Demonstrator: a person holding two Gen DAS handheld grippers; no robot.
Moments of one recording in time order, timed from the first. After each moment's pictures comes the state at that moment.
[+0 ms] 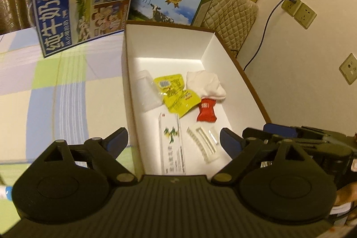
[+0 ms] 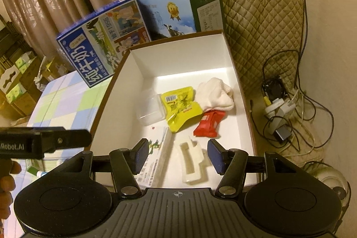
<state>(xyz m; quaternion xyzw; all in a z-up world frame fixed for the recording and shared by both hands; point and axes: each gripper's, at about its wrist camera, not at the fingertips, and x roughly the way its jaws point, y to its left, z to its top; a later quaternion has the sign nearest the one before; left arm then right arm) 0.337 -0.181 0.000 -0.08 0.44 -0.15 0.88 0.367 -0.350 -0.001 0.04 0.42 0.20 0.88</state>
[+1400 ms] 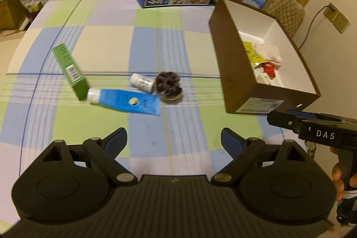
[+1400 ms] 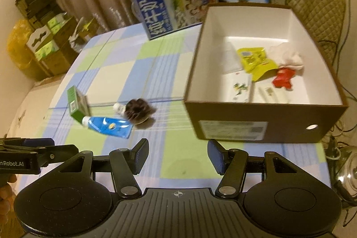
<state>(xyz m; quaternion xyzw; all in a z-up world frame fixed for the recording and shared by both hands) 0.181 -0.034 -0.013 -0.11 0.48 -0.02 0.87 0.245 -0.239 -0.023 -0.01 0.46 0.28 0.84</state>
